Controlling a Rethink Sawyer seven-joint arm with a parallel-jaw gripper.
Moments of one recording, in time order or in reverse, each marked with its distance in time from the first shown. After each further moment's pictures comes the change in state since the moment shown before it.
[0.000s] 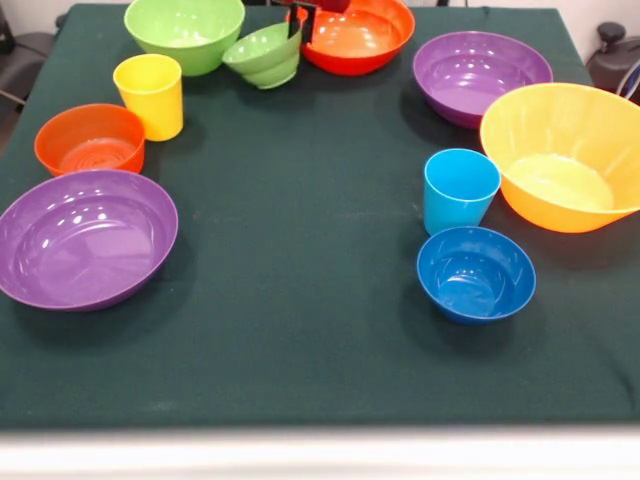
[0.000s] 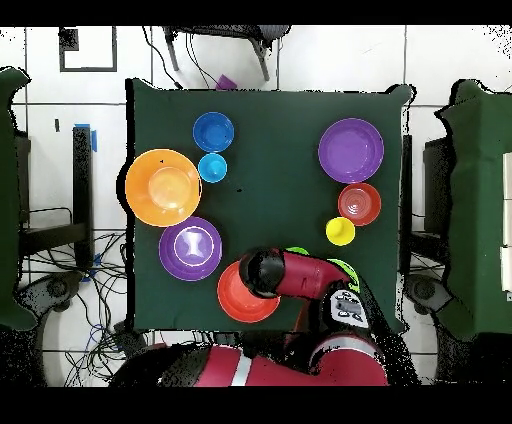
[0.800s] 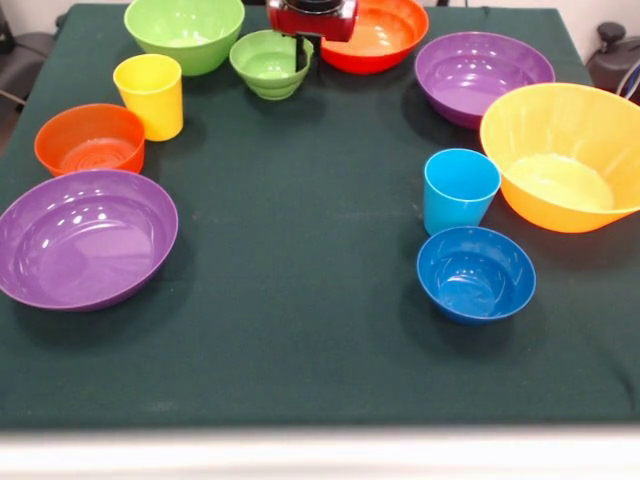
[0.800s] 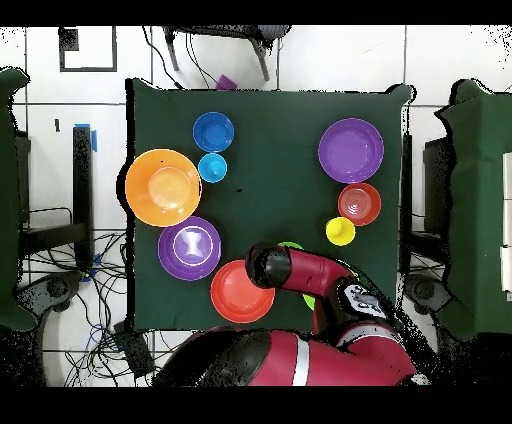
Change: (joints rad) arm -0.106 0.032 0.110 -0.002 0.000 -0.138 0.000
